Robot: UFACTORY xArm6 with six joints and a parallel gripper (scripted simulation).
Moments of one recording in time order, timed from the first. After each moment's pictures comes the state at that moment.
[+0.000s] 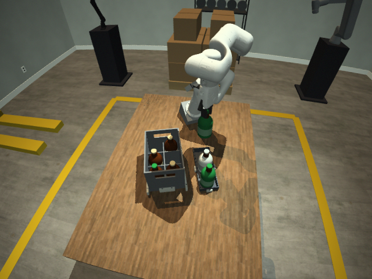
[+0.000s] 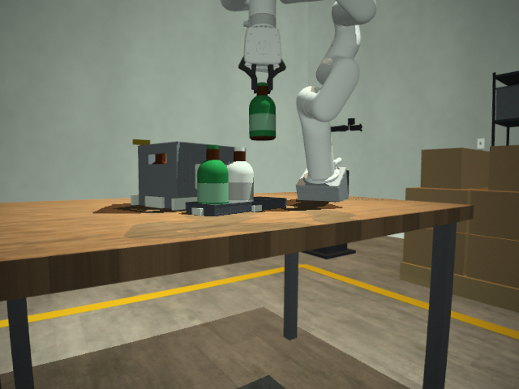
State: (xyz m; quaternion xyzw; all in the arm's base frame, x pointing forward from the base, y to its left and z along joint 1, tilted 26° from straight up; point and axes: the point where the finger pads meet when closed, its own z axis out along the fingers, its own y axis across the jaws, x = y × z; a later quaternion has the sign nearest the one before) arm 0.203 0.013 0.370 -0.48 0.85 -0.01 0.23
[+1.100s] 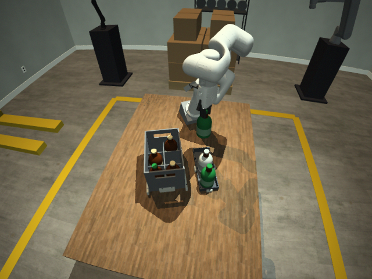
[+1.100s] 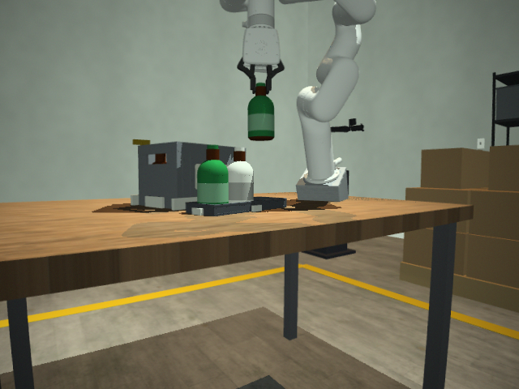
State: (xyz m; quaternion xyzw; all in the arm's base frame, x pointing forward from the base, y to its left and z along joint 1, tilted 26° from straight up) arm 0.204 0.008 0.369 -0.48 0.85 -0.01 0.23
